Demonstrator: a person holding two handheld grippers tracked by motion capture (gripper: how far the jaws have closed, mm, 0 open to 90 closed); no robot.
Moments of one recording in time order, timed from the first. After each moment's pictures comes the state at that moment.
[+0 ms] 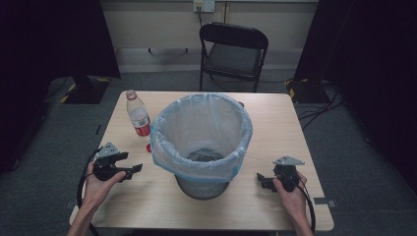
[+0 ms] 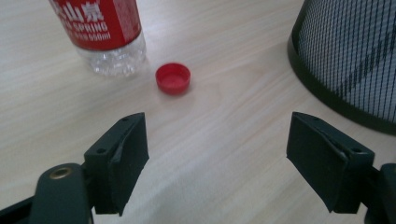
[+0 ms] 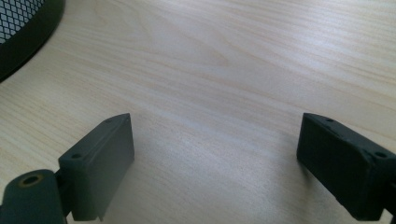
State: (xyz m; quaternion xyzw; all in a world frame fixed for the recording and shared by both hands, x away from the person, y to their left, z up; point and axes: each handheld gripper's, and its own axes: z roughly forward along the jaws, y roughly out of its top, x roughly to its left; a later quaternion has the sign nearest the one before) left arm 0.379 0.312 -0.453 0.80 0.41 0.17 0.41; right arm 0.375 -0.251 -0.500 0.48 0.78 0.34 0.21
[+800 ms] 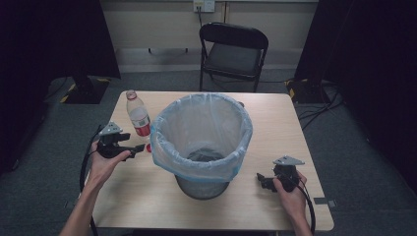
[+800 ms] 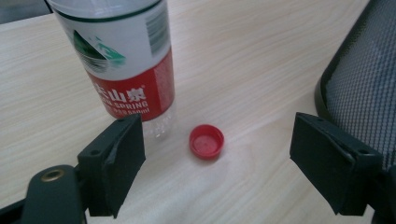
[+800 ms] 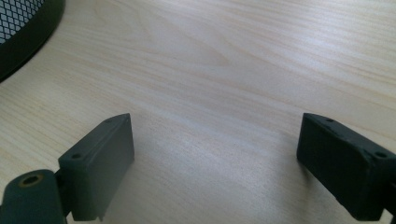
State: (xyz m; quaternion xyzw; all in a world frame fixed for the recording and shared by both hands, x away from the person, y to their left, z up) left arm 0.436 0.311 -0.430 0.79 0.41 0.18 0.43; right arm 0.376 -0.251 -0.500 0.48 0.78 0.34 0.21
